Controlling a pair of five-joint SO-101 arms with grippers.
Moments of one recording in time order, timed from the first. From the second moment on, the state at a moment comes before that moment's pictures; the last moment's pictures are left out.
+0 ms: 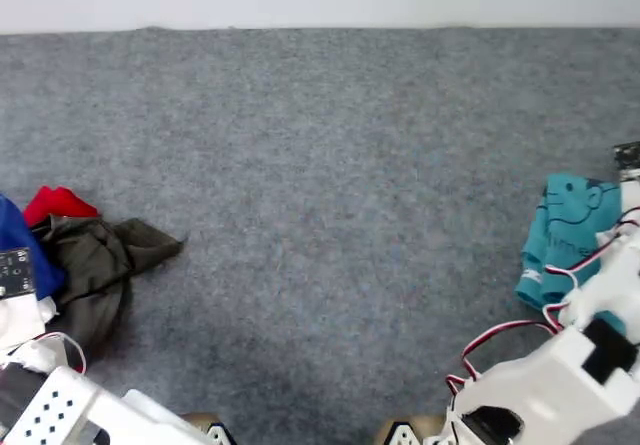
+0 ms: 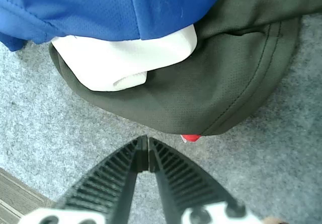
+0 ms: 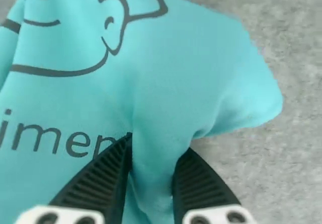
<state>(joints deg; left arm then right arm) -65.6 -64.8 63.8 78.2 -35.0 43.7 13.5 14.4 36.9 48.9</state>
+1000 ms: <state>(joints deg) -65.6 -64.8 63.8 78.2 -35.0 40.3 16.5 -1.0 79.4 37.8</state>
